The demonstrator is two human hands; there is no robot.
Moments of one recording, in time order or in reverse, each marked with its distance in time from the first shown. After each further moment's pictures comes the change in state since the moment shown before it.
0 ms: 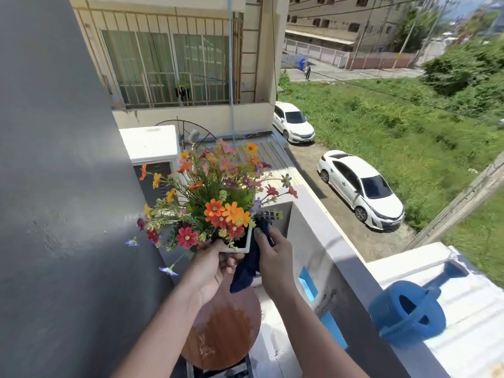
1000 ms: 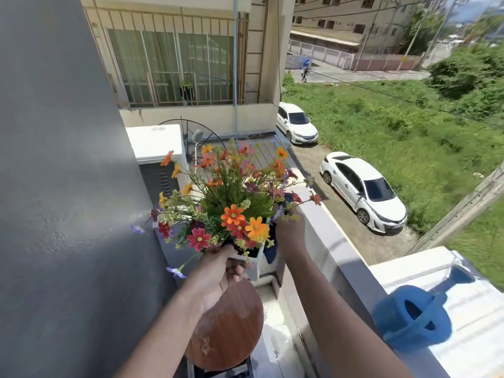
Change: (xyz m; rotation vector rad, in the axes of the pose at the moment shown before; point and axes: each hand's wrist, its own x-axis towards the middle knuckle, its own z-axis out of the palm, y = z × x) left_hand -0.011 0.002 -0.005 0.064 -0.119 -0.041; right_hand 0.069 -0.002 -0.013 -0.103 0.082 0.209
